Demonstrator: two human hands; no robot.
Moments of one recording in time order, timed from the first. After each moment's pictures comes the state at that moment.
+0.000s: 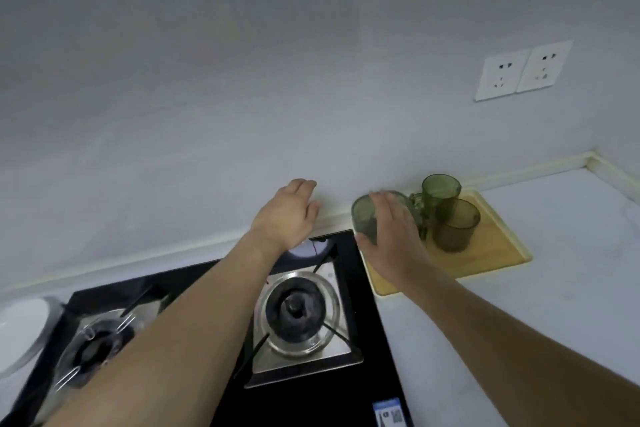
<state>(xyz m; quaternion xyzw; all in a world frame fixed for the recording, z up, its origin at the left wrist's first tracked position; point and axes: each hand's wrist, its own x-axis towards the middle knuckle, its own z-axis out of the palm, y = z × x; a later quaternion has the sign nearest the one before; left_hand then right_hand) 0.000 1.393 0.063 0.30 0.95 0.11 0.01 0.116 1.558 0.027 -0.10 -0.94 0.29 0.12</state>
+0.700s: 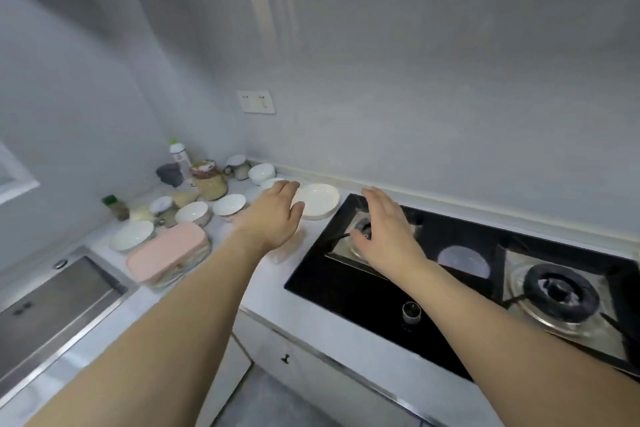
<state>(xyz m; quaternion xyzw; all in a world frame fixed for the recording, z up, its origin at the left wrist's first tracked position) 0.243 0.860 0.130 -0.04 0.99 0.10 -0.11 0.219 1.078 0.100 0.24 -0.90 0.35 0.05</state>
